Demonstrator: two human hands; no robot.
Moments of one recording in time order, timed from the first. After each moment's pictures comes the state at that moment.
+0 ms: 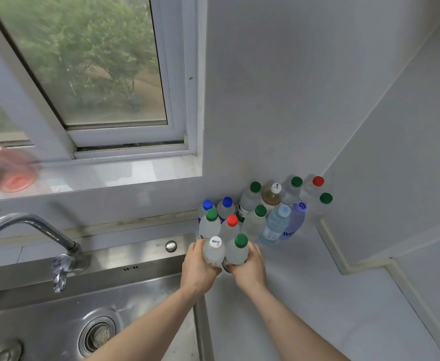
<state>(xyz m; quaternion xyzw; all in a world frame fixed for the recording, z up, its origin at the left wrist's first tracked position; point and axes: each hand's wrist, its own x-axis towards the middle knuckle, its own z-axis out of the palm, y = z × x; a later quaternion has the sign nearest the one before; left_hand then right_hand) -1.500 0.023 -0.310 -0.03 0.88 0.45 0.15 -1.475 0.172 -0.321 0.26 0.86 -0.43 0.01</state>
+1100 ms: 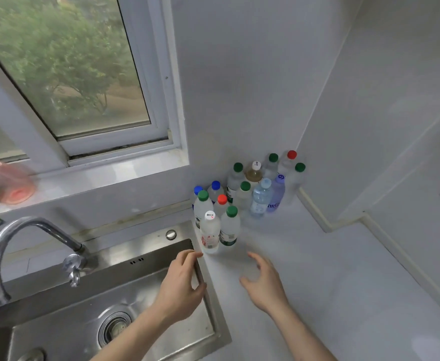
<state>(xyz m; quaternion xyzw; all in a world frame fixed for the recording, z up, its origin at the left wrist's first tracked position) -1.409 -0.069 -0.252 0.21 0.91 0.31 0.17 -1.334 0.154 -0.270 0.28 0.85 -0.43 0.07</state>
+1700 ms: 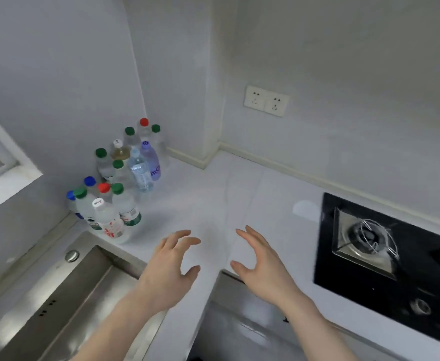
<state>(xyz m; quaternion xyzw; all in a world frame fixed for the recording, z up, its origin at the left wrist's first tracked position) -1.310 -0.045 -0.187 0.59 0.75 0.23 0.21 -1.087 0.062 -0.168 0.48 0.78 -0.39 -0.10</state>
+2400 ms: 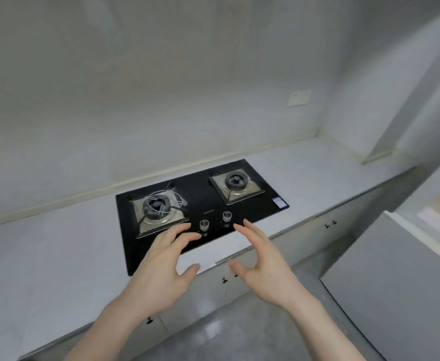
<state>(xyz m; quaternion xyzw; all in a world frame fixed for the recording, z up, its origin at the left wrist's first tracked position) -0.850 -0.005 -0.103 0.87 0.39 0.19 0.24 -0.623 -0.104 -0.103 0.71 0.56 -0.26 -0.34</state>
